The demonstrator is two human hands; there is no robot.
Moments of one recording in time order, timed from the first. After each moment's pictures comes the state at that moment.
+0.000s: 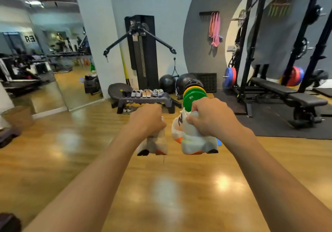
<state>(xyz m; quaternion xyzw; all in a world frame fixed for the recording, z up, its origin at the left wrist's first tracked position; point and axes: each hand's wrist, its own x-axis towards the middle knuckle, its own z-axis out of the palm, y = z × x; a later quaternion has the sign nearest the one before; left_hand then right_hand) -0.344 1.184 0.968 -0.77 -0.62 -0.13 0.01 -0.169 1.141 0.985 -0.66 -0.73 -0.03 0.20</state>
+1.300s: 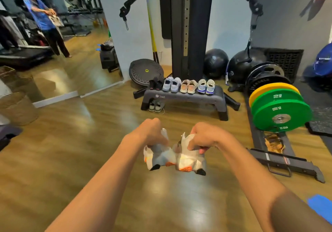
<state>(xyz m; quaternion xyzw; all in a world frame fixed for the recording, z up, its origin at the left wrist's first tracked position) -0.743 2.217 0.803 -0.68 -0.69 0.00 -0.23 -0.556 2.231 0.807 -0.60 -0.69 0.40 -0.03</state>
